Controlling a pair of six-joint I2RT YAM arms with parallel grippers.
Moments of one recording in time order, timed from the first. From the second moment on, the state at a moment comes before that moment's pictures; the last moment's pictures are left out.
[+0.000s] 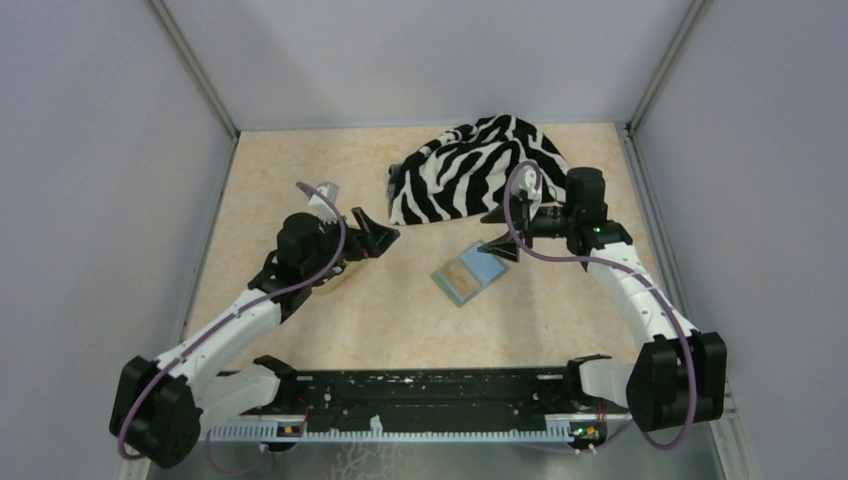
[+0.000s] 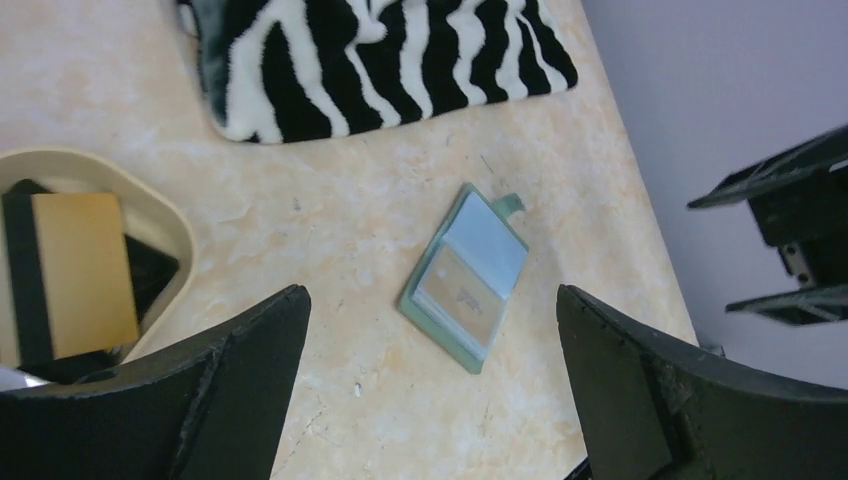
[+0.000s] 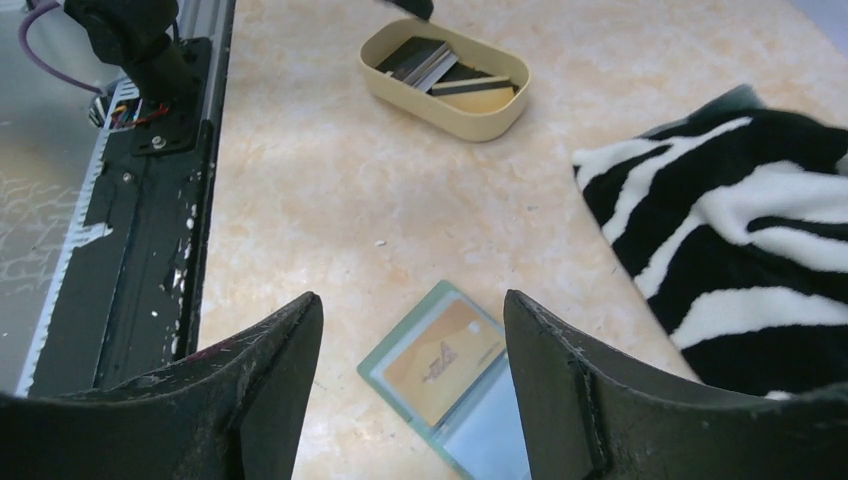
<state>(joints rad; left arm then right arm) -0.49 0.99 0.58 0.15 0.15 -0.64 0.15 1.19 0.86 -0.21 -1.24 -0.50</state>
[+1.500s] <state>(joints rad) -0.38 1.59 0.94 -0.69 -0.53 -1.04 0.20 1.20 0.81 -0.23 -1.17 -0.57</state>
